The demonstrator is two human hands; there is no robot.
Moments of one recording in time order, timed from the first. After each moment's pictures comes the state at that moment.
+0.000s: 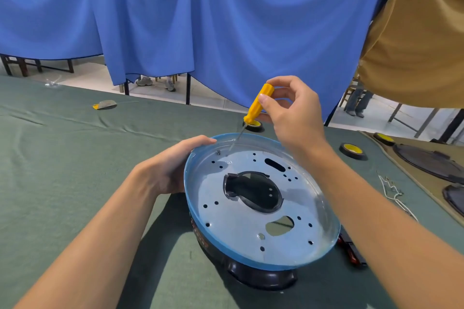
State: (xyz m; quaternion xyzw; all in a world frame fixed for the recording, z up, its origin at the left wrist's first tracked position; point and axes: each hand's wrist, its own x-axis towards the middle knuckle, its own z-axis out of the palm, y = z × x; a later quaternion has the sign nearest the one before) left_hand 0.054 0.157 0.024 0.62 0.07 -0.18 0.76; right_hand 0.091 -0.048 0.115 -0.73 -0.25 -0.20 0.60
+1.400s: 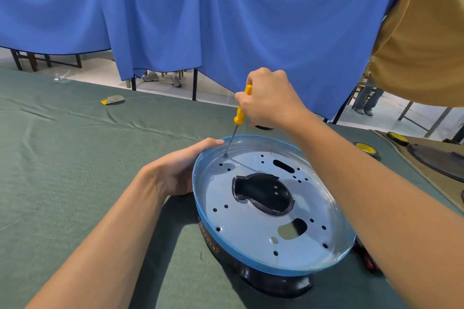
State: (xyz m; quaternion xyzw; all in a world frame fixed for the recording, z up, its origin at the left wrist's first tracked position) left_hand 0.052 0.159 0.016 0.60 0.06 -0.19 0.77; right_hand 0.108 0.004 0.141 -0.92 -0.28 -0.16 0.22
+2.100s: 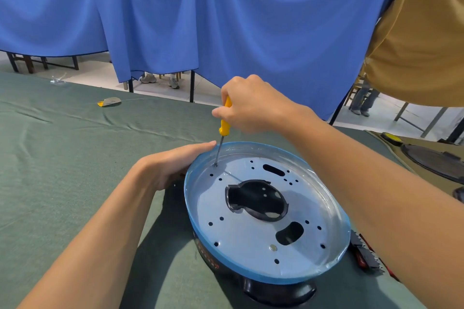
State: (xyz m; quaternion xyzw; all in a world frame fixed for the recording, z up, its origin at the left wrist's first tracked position) left_hand 0.050 0.158 0.033 0.78 0.08 -0.16 0.60; right_hand 0.090 0.009 0.150 -0.92 -0.36 -0.10 0.09
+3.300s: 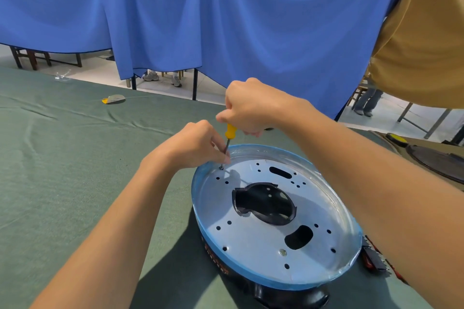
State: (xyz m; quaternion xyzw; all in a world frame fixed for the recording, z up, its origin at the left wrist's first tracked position) left_hand 0.050 0.145 0.062 0.95 -0.03 0.07 0.31; right_hand 0.094 0.019 0.150 -0.93 -0.37 -0.06 0.02
